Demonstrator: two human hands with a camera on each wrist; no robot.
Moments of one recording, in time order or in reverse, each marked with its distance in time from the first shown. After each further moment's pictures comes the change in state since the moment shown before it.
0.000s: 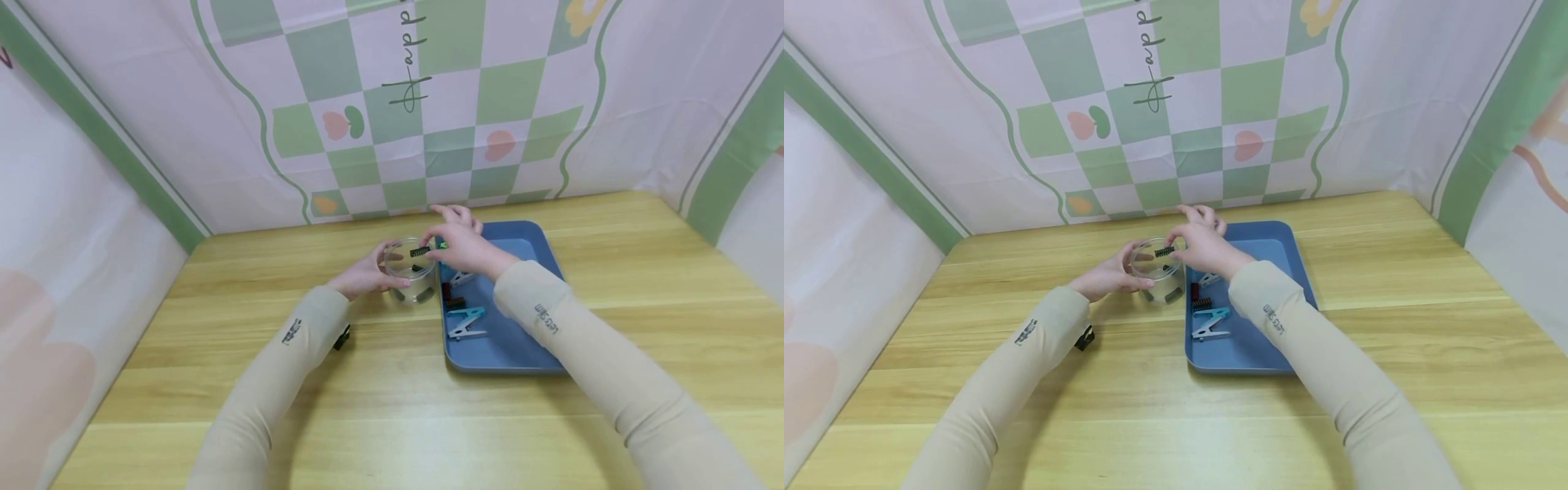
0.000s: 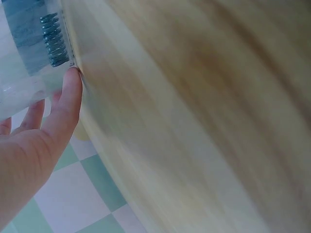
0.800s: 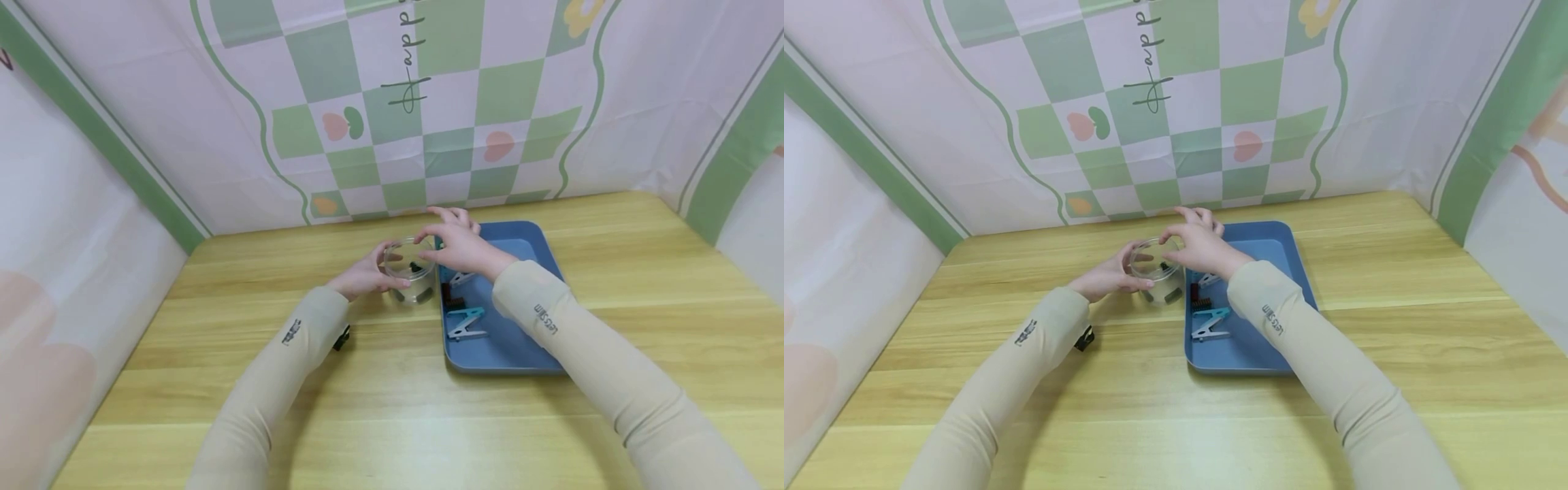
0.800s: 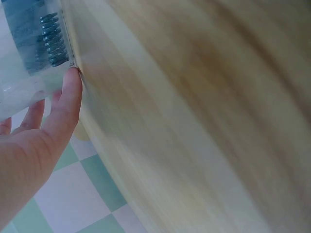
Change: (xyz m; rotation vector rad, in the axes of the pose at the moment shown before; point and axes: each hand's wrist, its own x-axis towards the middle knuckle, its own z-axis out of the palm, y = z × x) left_hand 0.001 0.000 0.000 -0.017 -0.009 -0.005; right_hand -0.001 -0.002 0.000 0.011 -0.019 -0.009
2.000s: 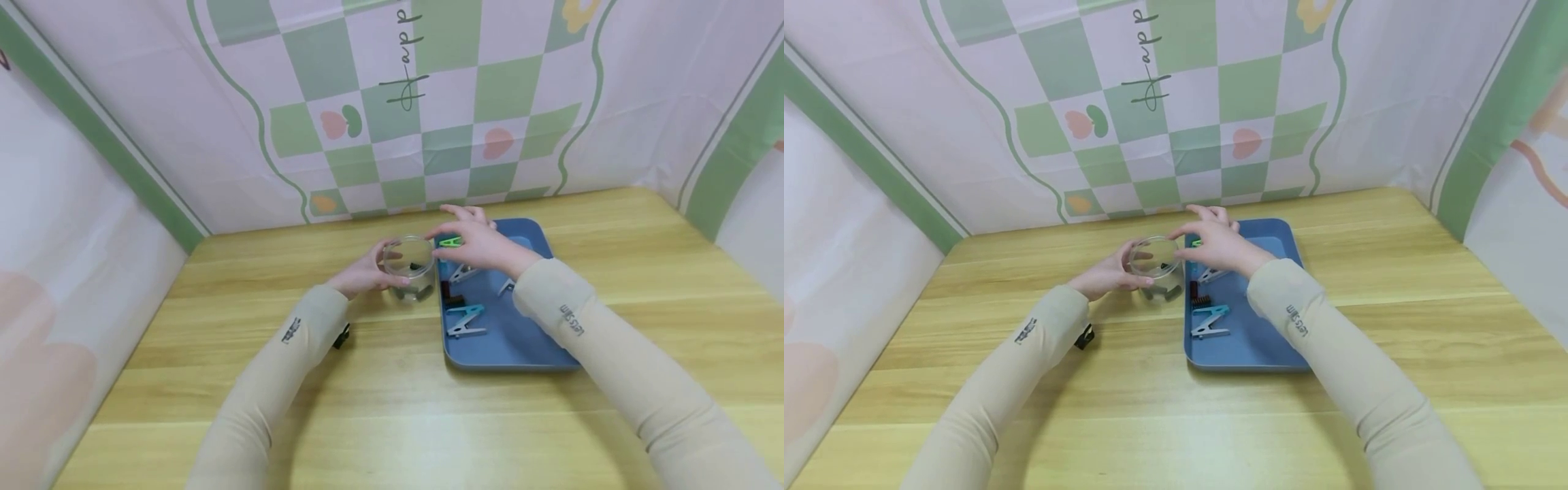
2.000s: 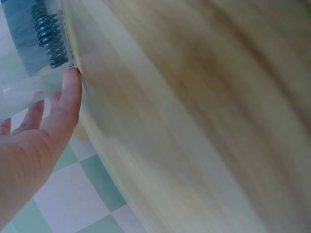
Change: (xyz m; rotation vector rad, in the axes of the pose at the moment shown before) left_hand 0.002 -0.001 0.000 0.000 0.020 -0.001; right_hand -0.015 0.014 -0.019 0.020 -0.073 0.005
